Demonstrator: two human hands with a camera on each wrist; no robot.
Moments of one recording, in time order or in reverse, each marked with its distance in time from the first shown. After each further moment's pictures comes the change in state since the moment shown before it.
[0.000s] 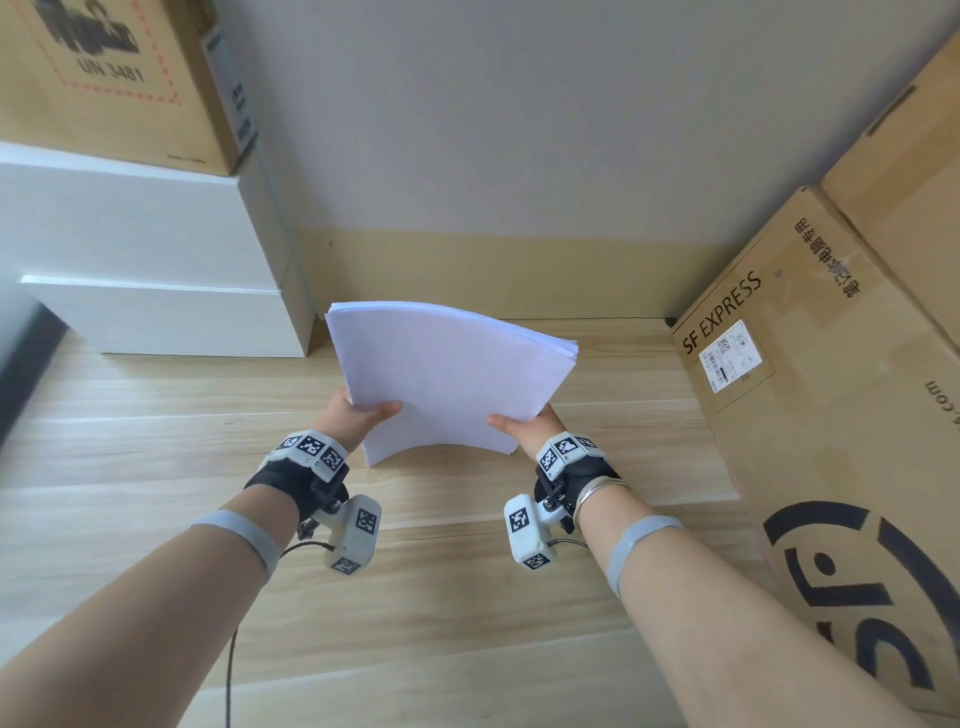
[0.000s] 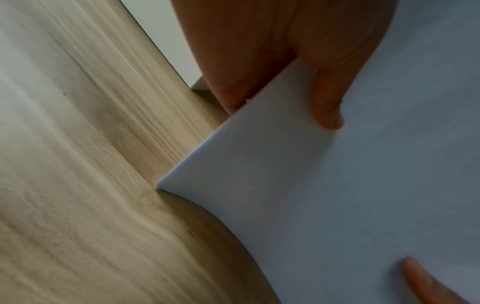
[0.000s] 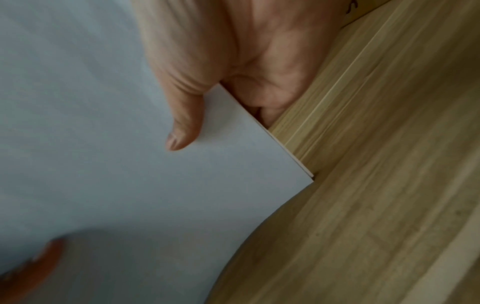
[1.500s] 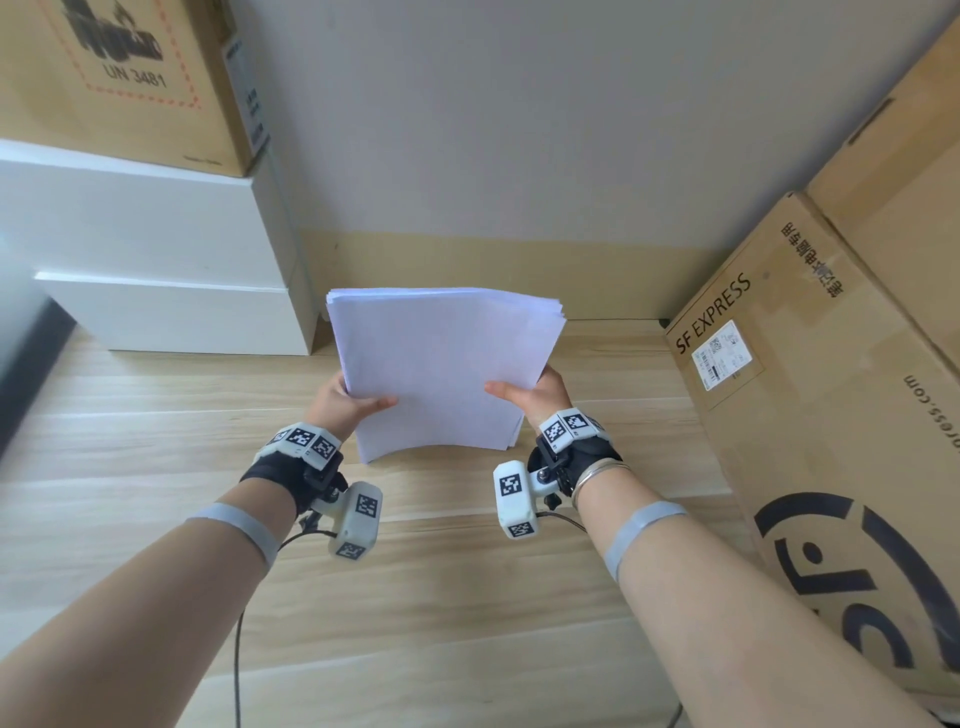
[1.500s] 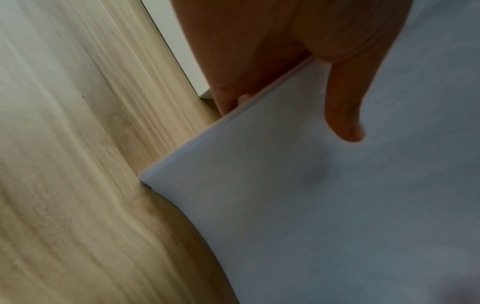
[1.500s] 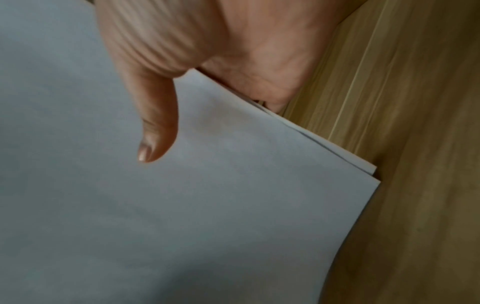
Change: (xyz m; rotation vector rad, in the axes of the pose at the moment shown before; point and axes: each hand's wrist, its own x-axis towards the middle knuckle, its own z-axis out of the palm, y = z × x) left_hand -0.006 0.005 -0.016 -0.153 -0.069 0.028; right_hand -0.014 -0.036 -0.002 0.261 0.075 -0.191
